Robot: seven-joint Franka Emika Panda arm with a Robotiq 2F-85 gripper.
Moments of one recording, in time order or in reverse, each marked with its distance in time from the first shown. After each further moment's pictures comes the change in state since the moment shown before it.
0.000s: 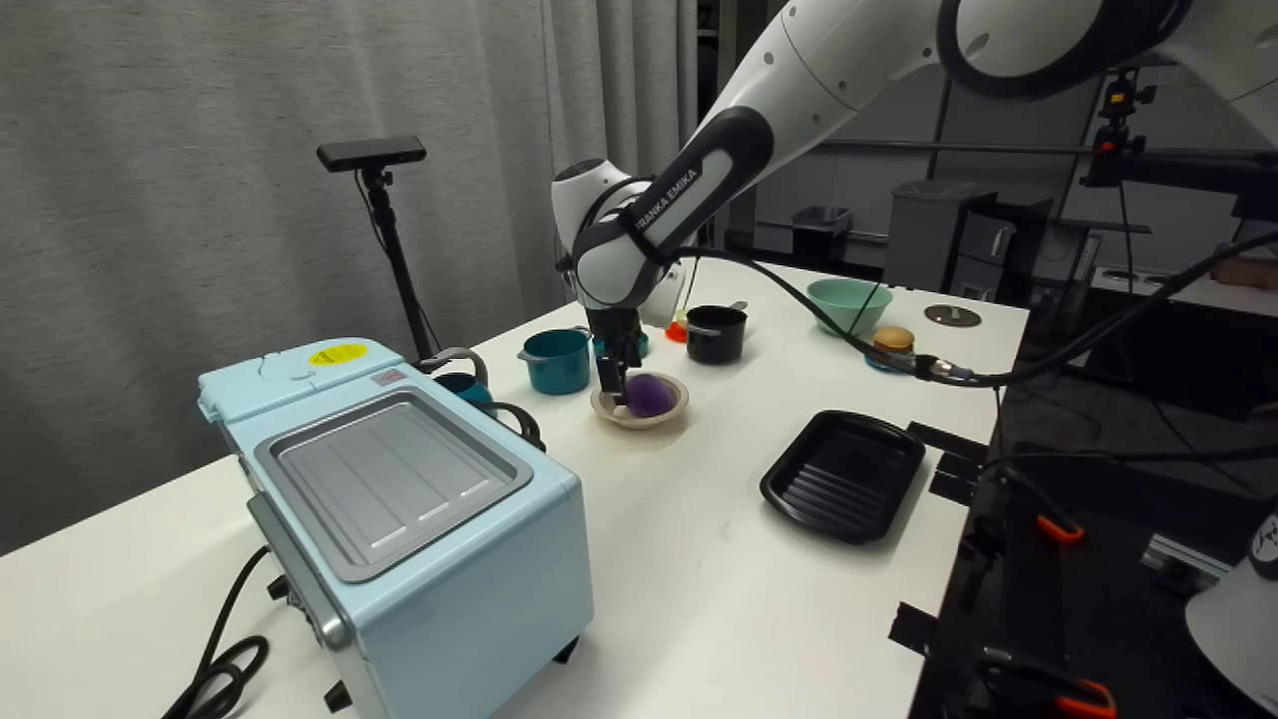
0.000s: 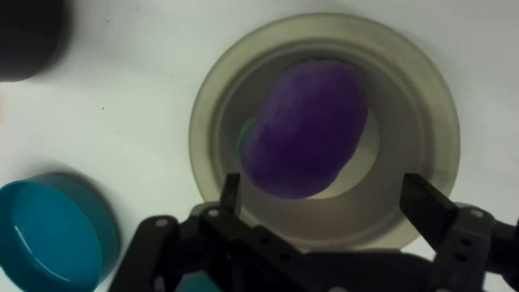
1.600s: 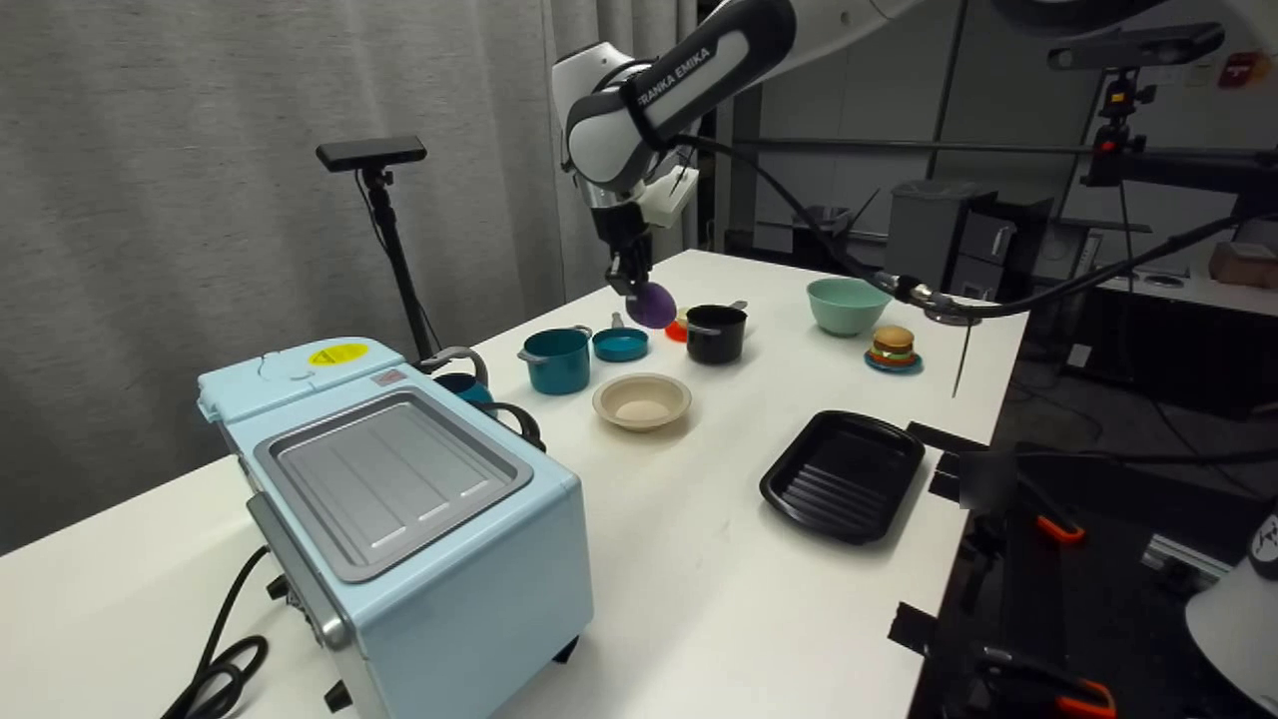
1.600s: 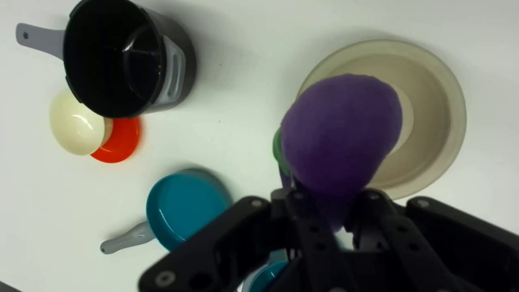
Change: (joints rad) arm -0.032 -0.143 -0.025 0.093 0.006 -0.250 0.030
